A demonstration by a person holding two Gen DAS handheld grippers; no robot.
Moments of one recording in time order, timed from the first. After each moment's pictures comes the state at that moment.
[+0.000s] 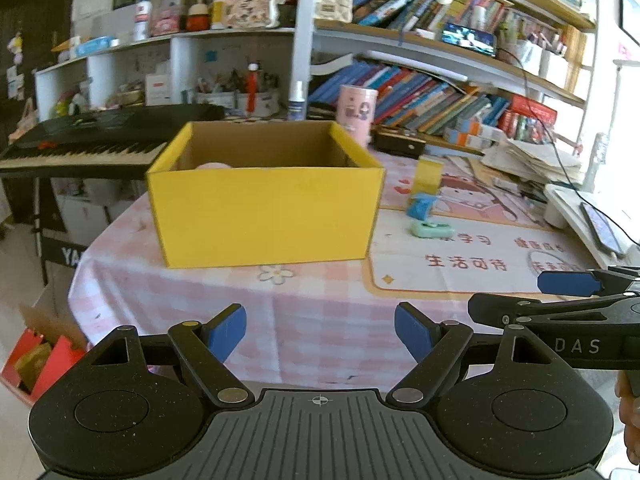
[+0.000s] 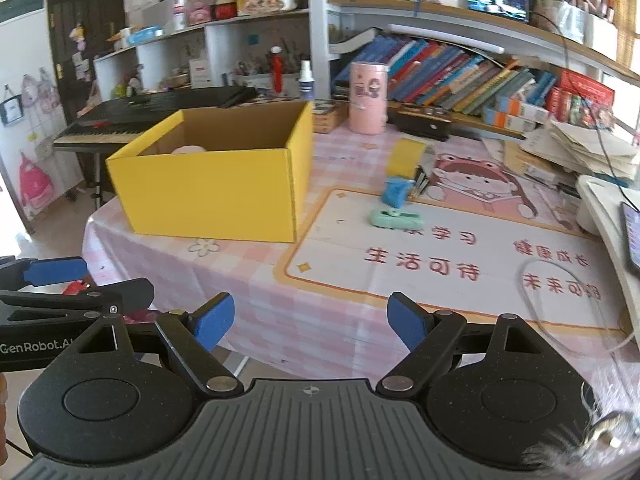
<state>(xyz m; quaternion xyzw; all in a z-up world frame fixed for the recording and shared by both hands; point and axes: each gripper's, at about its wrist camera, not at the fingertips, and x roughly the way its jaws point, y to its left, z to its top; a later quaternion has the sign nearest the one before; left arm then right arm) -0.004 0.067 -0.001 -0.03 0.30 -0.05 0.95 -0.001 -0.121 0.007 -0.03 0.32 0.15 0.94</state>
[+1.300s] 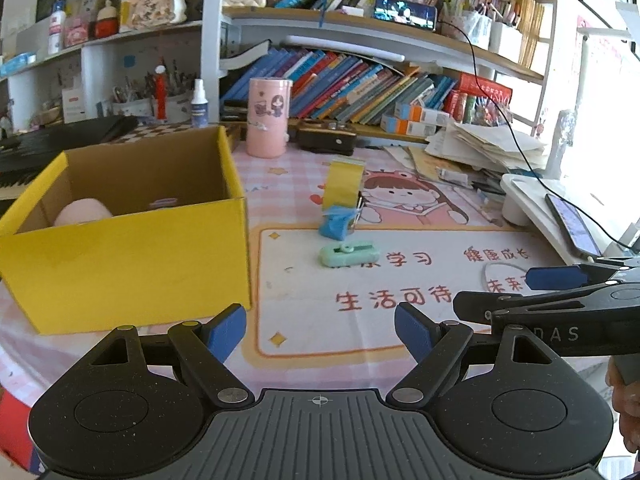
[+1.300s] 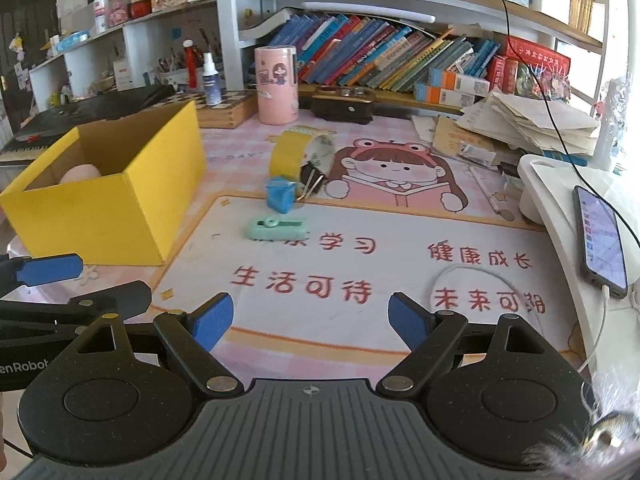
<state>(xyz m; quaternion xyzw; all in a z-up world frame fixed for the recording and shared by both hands) 0.083 -0.030 -0.008 -0.01 0.31 -0.12 0.94 0.083 -0.213 0.002 -0.01 0.35 0.08 0.93</state>
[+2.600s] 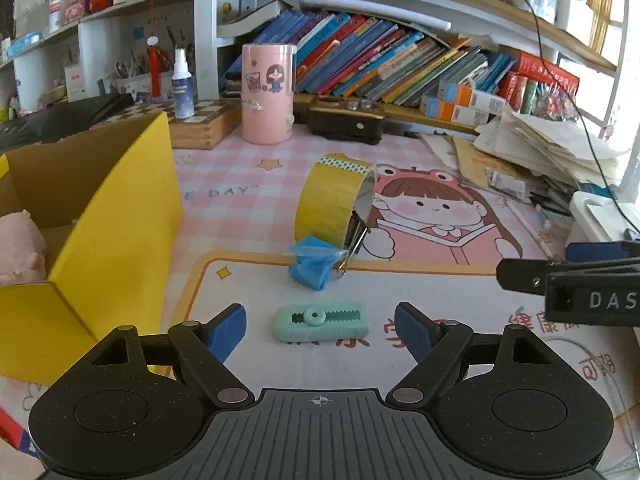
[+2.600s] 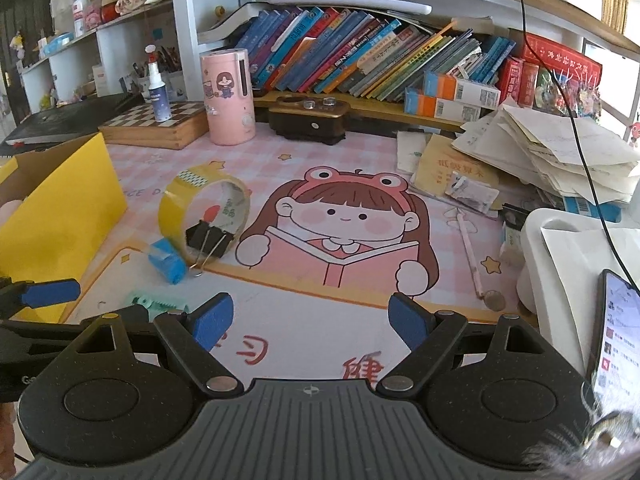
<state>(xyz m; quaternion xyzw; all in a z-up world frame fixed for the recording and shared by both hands) 0.209 -0.120 -0.037 -0.02 0.35 -0.04 0.93 0.232 -0.303 -0.009 -0.03 0.35 0.12 0.93</state>
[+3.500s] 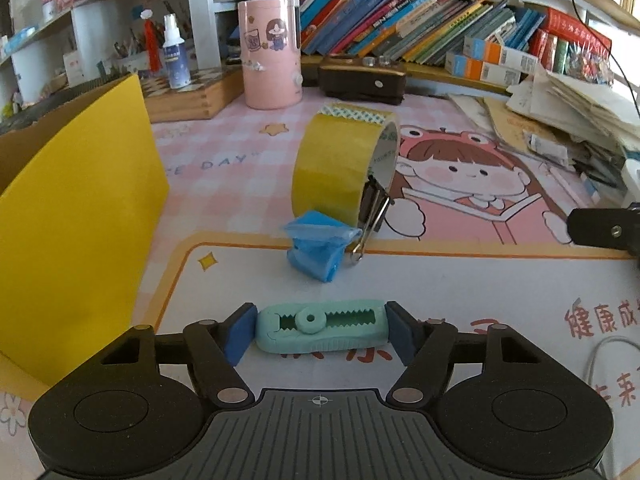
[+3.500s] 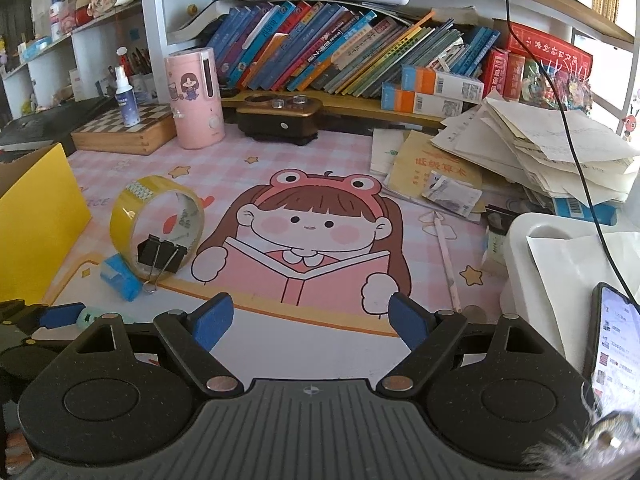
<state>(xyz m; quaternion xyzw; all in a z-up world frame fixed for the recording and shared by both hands) 0.249 -0.134 -0.071 0.01 0.39 0.00 0.92 0.263 -0.325 -0.017 -0.02 0.35 0.10 0.93</state>
